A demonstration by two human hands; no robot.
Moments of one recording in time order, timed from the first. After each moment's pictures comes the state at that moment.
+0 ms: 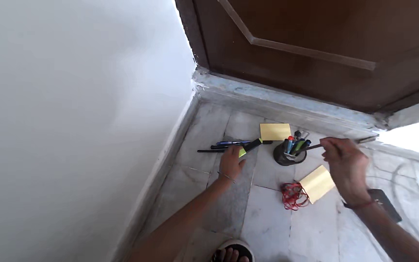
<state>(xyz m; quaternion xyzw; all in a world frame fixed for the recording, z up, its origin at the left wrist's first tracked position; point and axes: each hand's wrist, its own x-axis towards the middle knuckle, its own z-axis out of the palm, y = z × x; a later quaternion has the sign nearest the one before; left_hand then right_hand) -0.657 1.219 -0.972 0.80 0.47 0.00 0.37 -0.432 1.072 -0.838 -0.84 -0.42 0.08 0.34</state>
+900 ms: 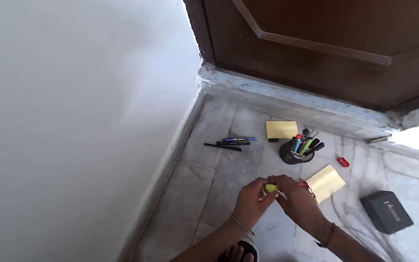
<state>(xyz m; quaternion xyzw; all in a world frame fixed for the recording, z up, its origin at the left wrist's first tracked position) -0.678 1.120 -0.899 0.71 0.40 0.12 0.57 -0.522 1.051 -0.883 -0.72 -0.59 0.33 0.17</state>
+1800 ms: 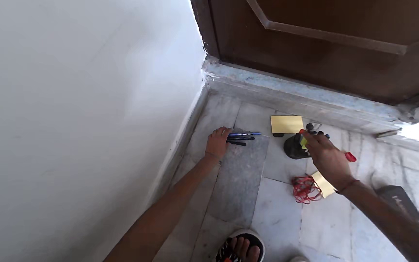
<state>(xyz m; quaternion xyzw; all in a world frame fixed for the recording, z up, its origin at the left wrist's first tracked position) -0.711 1.288 -0.980 0.84 0.46 -0.04 0.27 -0.434 1.086 -0.908 -0.79 -0.61 0.05 0.12</state>
